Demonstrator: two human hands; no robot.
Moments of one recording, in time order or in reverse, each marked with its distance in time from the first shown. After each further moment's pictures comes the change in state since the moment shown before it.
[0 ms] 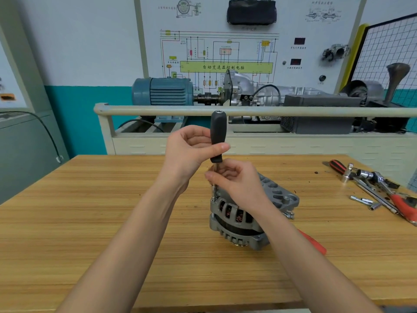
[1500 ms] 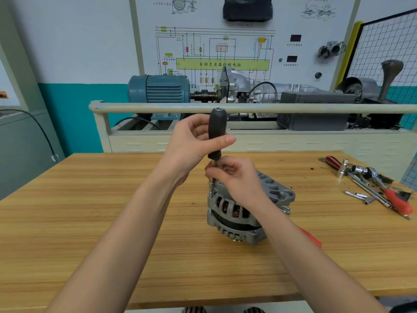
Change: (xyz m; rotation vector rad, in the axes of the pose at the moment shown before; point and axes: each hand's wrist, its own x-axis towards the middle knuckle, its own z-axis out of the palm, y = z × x) left_hand 0.003 0.012 0.004 0.023 -0.153 0.034; right_hand -0.001 0.000 -0.001 -0.007 0.023 -0.018
